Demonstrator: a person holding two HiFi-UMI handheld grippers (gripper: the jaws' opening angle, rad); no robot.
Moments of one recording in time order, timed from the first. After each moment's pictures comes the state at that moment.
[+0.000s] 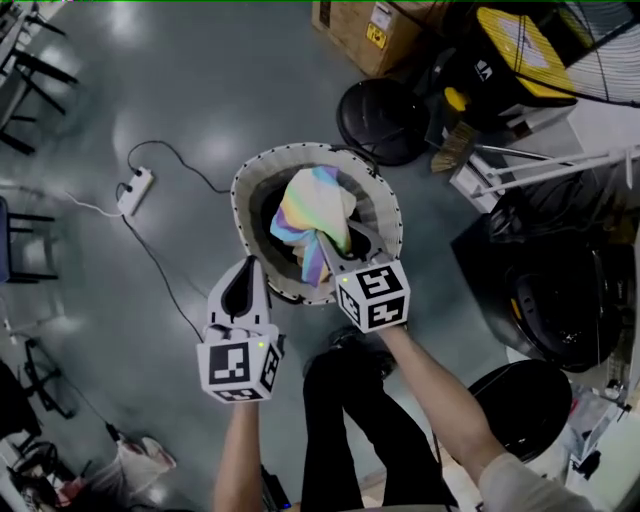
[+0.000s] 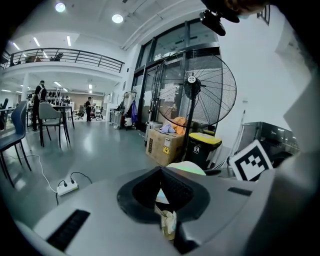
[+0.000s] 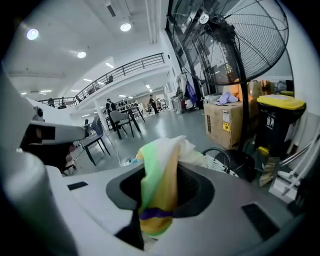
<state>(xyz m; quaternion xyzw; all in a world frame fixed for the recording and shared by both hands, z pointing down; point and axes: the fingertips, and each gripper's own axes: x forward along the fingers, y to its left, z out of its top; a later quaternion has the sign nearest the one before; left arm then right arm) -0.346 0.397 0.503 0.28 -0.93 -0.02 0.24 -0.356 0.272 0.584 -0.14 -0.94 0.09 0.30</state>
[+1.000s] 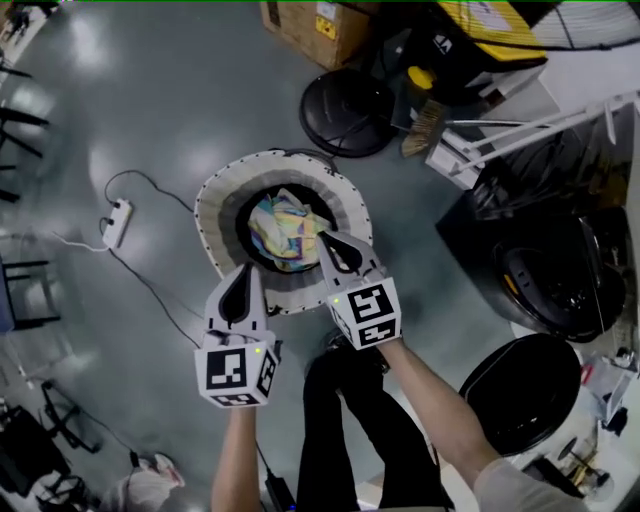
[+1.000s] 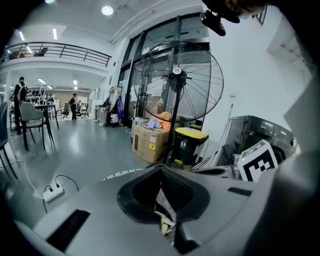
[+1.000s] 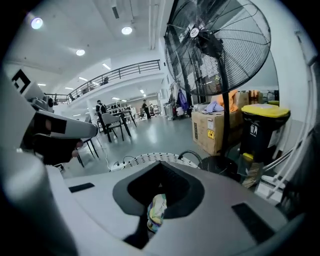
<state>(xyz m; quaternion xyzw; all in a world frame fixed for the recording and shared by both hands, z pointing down) -0.345 0.327 0.511 0.35 -0.90 0.01 0.26 -0.330 0.215 0.577 -0.08 -0.96 0.07 0.27</state>
